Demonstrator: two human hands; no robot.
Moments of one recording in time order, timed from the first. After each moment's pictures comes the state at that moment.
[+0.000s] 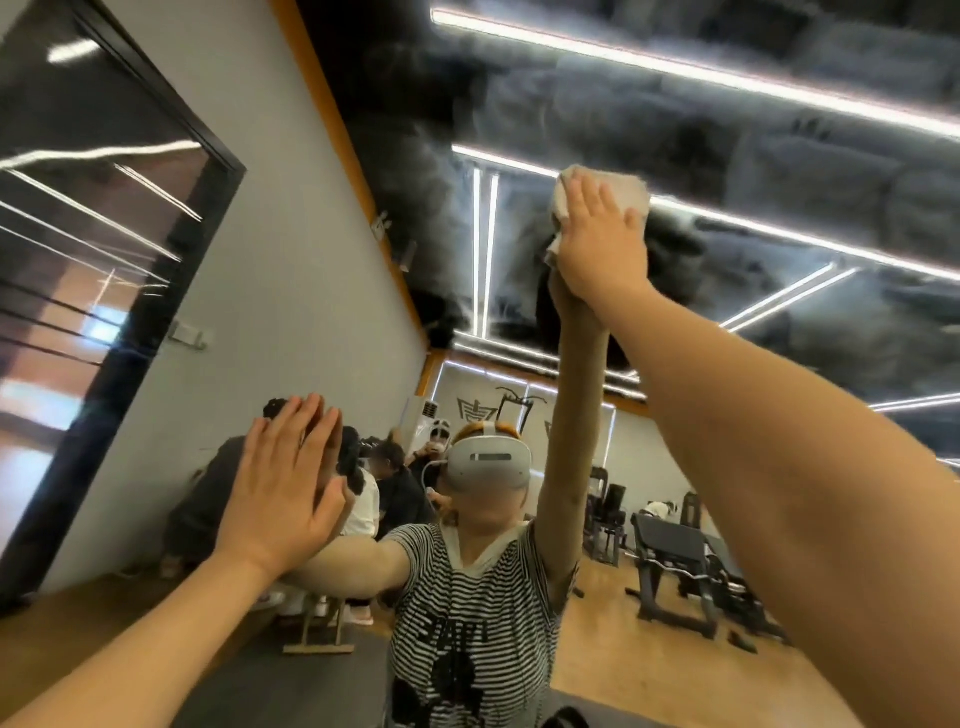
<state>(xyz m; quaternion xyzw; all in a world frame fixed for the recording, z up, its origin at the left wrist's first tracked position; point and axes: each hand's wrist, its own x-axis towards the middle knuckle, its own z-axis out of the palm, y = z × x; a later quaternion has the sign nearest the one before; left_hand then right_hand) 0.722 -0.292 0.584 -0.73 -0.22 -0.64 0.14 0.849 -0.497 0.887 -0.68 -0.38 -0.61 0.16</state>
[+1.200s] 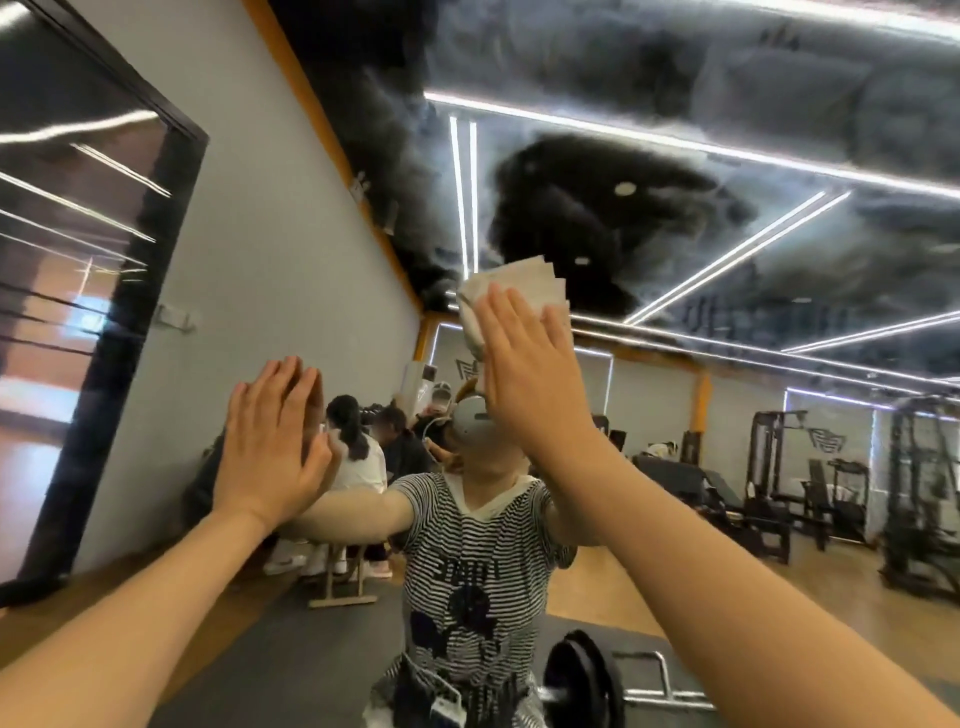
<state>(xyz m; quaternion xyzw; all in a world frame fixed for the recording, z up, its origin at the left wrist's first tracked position) 0.716 -0.300 0.584 -0.75 -0.22 -0.62 0.08 0.851 -0.510 0.699 -0.63 -0.46 -0.62 0.08</state>
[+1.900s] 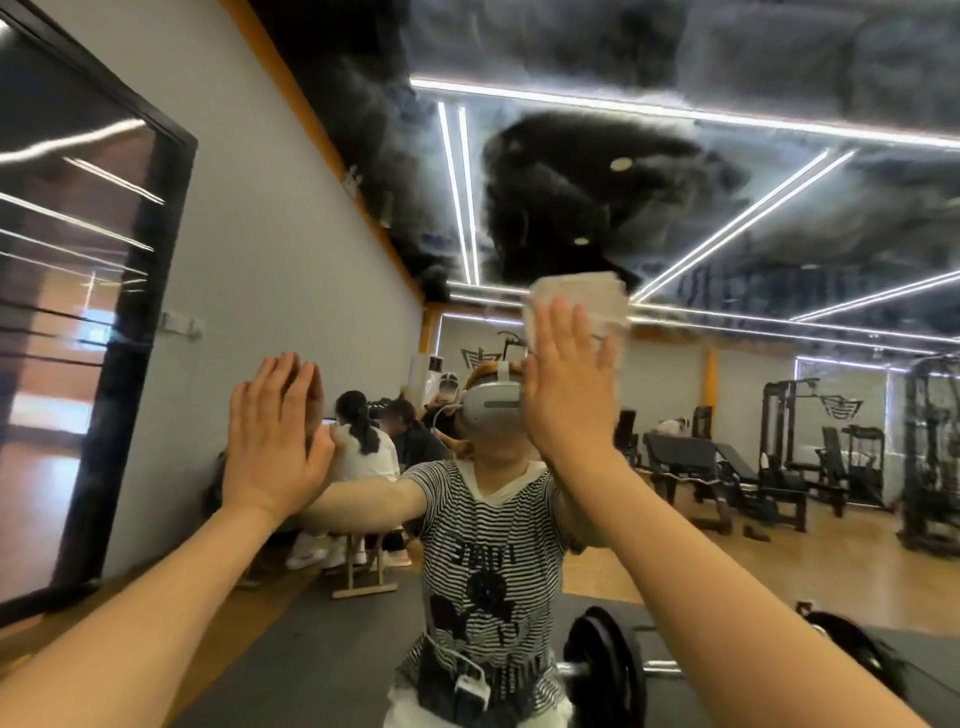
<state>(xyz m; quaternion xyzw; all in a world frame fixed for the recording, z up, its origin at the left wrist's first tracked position) 0.715 -0.305 0.585 -0.76 -0.22 -0.61 0.08 0.877 -0.525 0.670 -0.70 -0.36 -0.58 0.23</state>
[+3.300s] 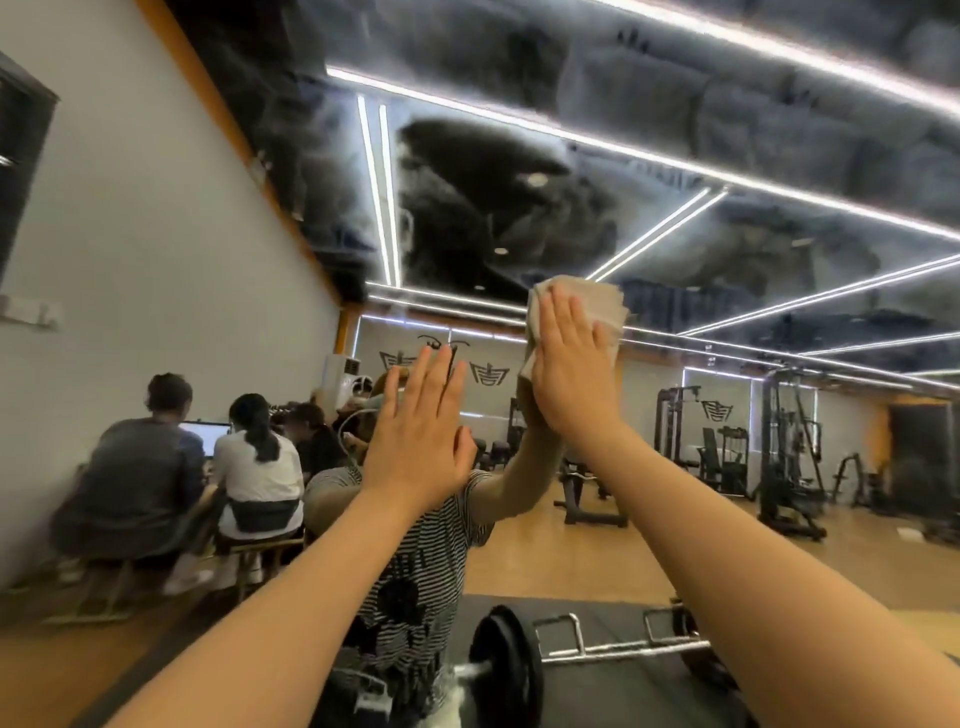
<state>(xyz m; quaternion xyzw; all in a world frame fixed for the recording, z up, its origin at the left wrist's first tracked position) 0.861 -0.475 0.622 -0.77 -0.08 -0.62 0.17 0.927 -0.633 0.704 -0.73 -0.35 -0.56 0.16</state>
